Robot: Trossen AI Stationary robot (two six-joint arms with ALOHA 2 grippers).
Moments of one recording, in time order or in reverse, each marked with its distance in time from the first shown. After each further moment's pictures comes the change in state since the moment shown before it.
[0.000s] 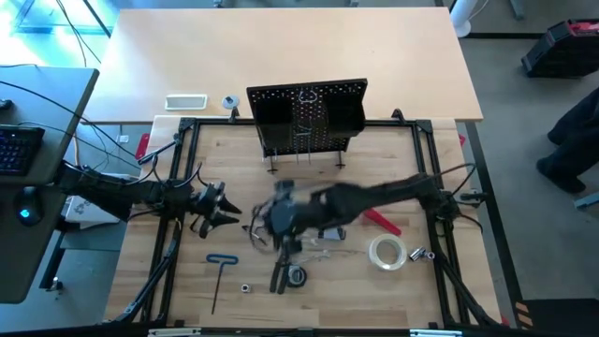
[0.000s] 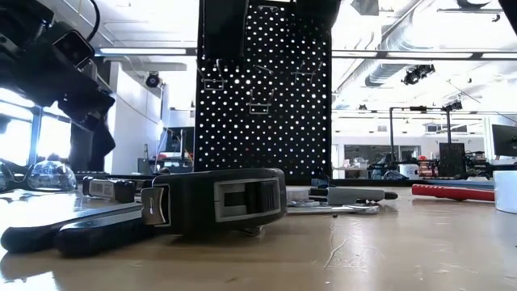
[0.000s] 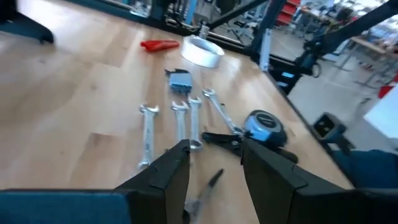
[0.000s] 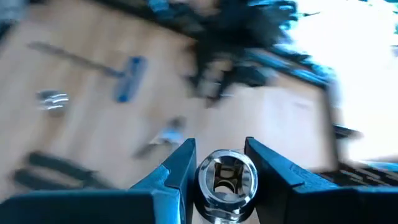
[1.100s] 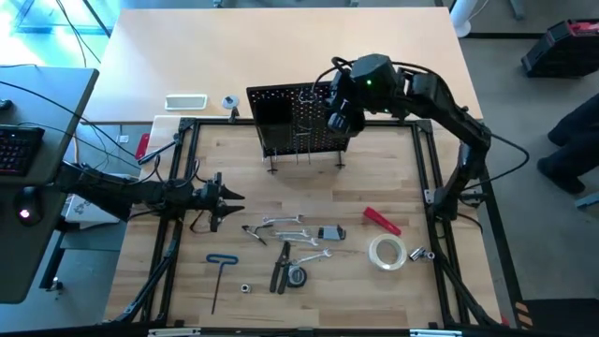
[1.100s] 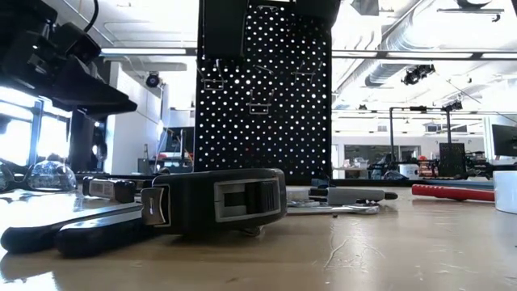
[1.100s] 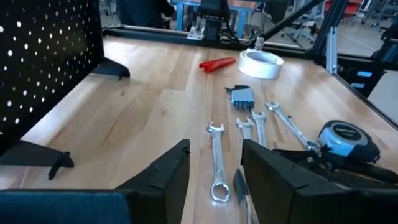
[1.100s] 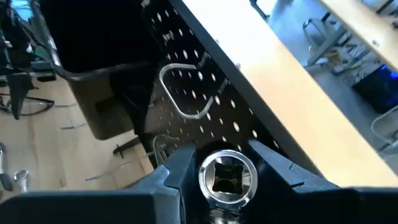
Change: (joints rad) left arm 0.005 0.098 0.000 0.106 -0.224 0.165; right arm -0.552 -0.396 -0.063 -0.157 -0.080 0.015
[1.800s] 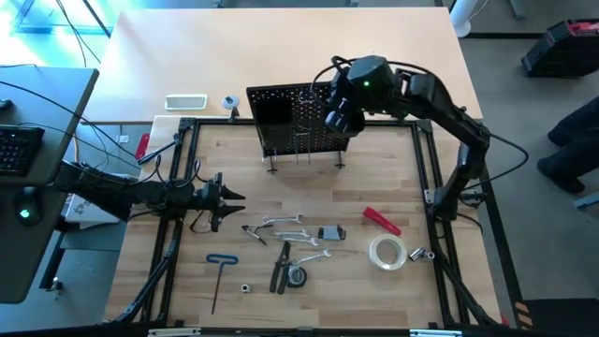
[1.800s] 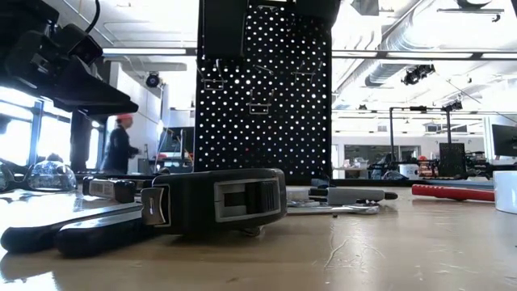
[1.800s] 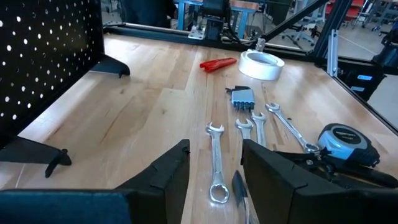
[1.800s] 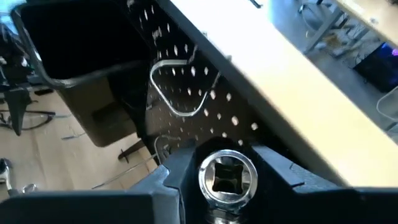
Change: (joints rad) left arm 0.000 0.024 0.000 0.029 0.000 -0.021; right arm 0.000 0.006 -0.023 0.006 0.028 0.103
